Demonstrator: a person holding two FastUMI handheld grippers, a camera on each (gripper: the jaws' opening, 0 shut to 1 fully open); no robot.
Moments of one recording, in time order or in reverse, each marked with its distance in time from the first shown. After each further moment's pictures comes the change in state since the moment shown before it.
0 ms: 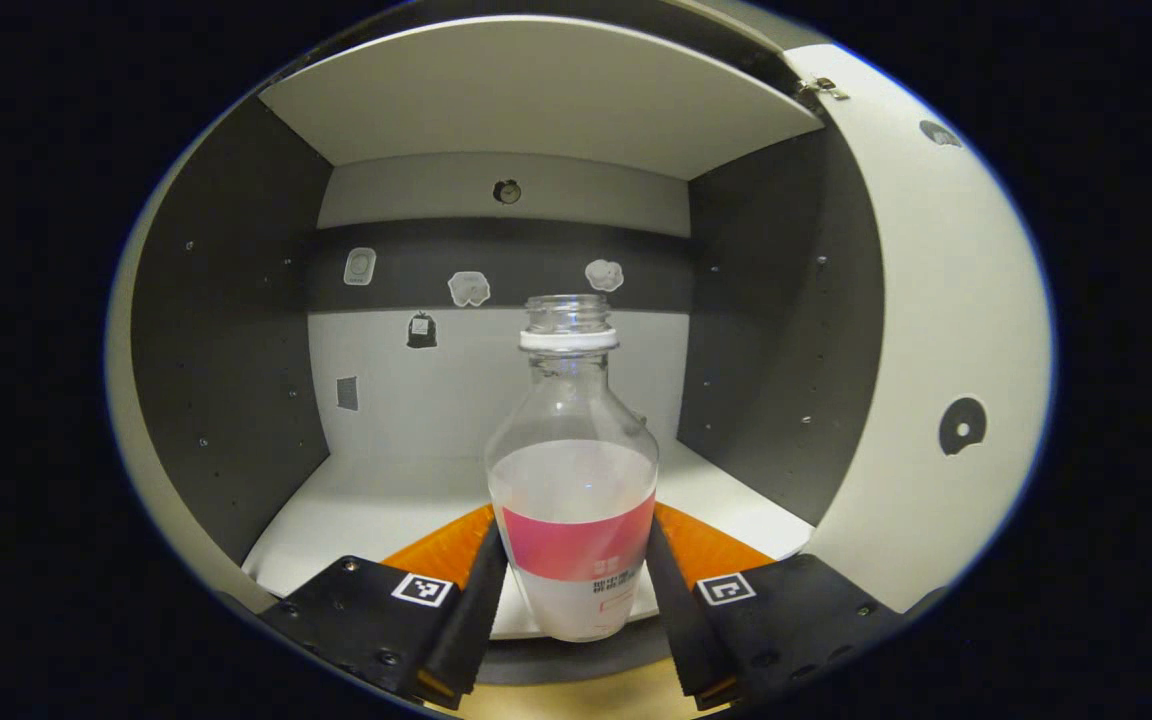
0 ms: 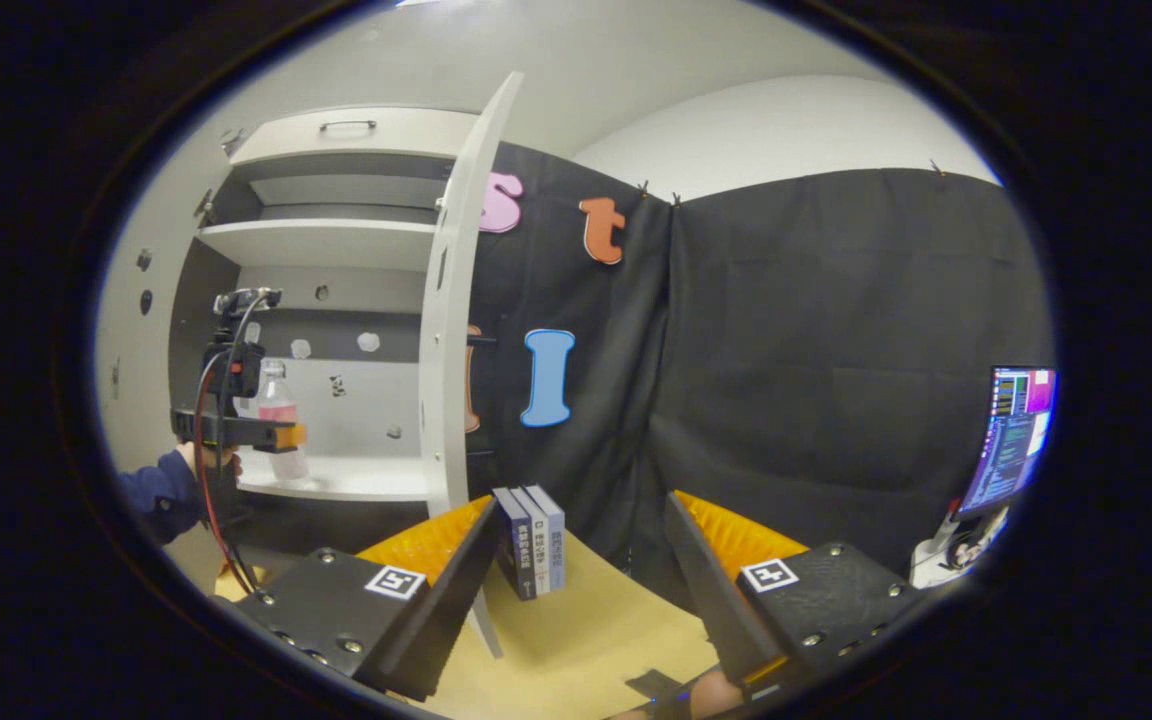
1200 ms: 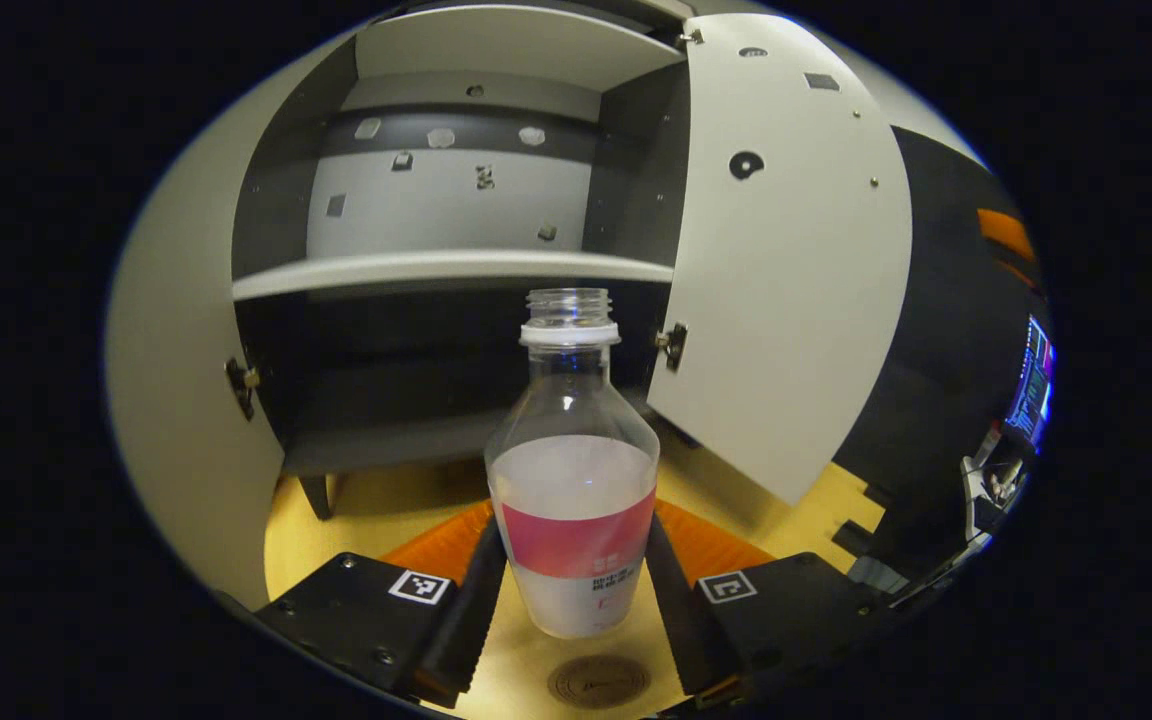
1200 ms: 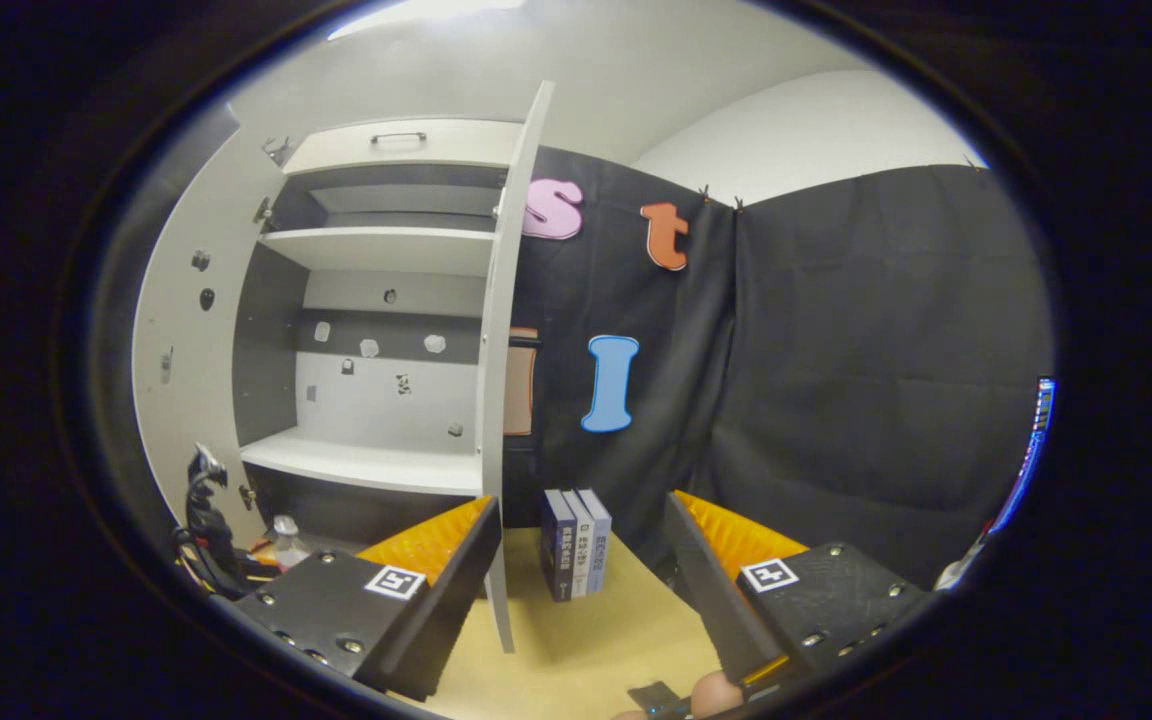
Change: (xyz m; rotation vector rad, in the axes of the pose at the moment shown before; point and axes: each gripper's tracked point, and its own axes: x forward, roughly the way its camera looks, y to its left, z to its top) left arm -0.180 -0.043 -0.265 -0.037 0.336 -0.168; right arm 0.001 0.001 -0.002 -0.026 -0.005 0.203
